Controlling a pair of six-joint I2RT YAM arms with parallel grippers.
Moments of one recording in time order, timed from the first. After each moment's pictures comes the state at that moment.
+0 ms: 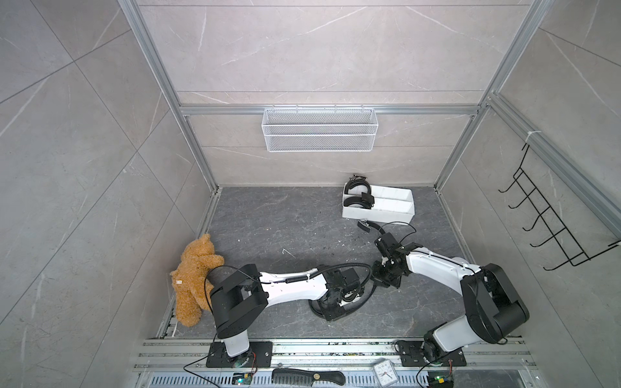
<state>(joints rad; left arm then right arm) -1.18 1.73 1.11 -0.84 0.11 0.05 0.42 1.56 0.85 -0.71 -0.16 0.78</state>
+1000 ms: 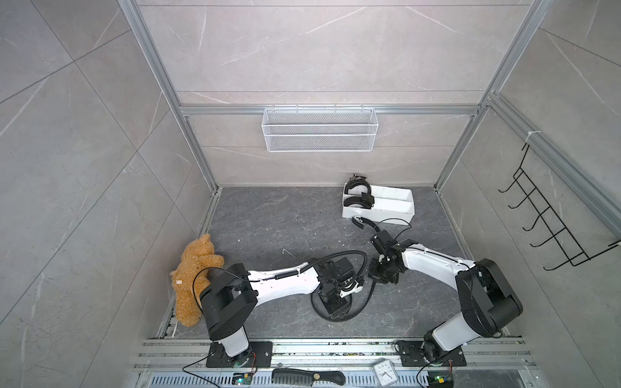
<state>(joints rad) -1.11 1.68 1.13 -0.76 0.25 -0.03 0.45 1.58 0.88 -0.72 -0.10 0.75</state>
